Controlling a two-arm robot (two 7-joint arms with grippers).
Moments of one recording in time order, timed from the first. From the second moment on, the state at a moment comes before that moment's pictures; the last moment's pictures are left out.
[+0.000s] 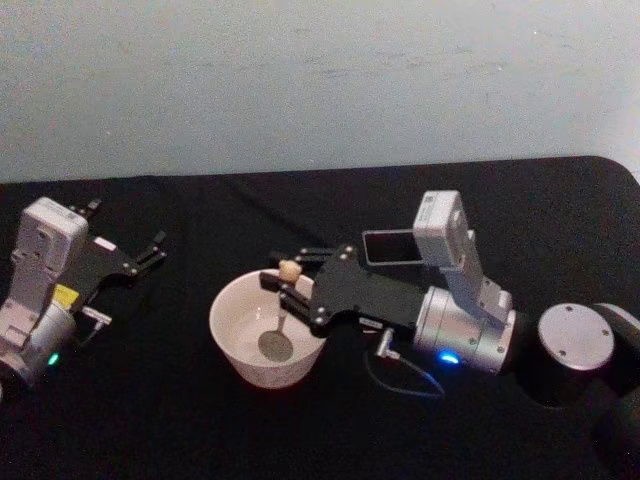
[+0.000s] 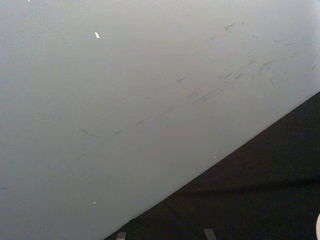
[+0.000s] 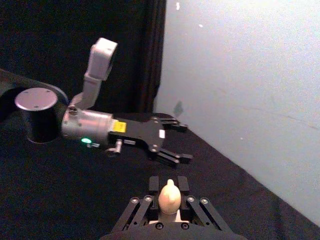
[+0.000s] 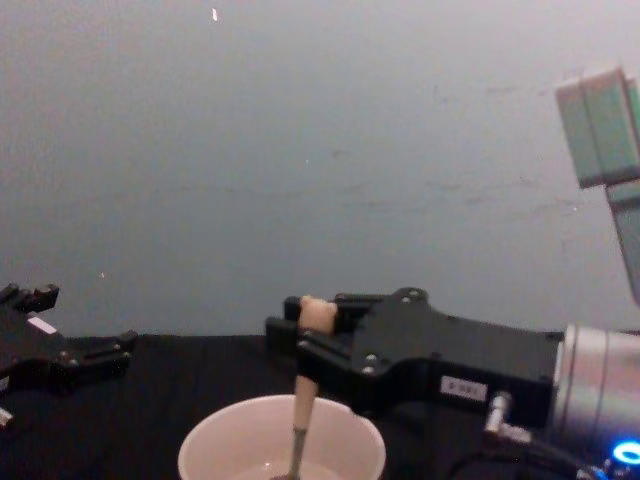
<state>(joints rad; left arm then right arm) -0.20 0.60 0.45 -1.41 -0.25 -0.12 0.03 0.35 0.37 -0.58 -1.38 0.38 -0.18 0.69</state>
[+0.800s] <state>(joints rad) -0.20 0.60 0.45 -1.41 -0.25 -0.12 0.03 0.44 0.29 -0.59 -1.24 0.33 -0.21 0.64</state>
